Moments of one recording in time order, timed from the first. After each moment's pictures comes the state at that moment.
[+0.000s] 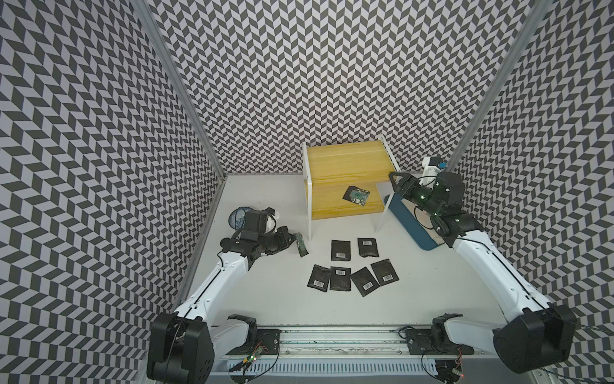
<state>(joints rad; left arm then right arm) -0.23 1.15 0.76 -0.42 0.50 -0.60 0.19 1.25 1.11 -0.07 -0.23 0.68</state>
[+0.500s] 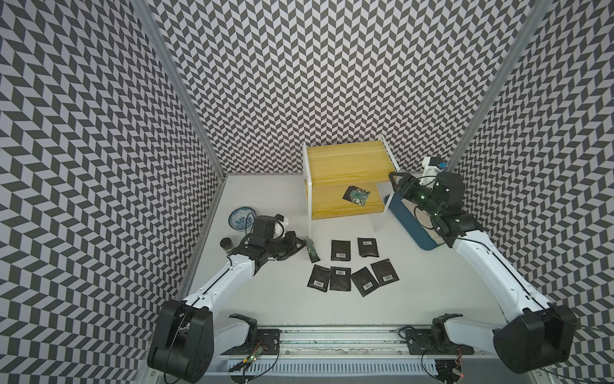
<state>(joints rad) -0.28 1.21 0.66 -0.21 0.59 -0.76 0.19 1.25 1.11 -0.07 -0.23 0.68</state>
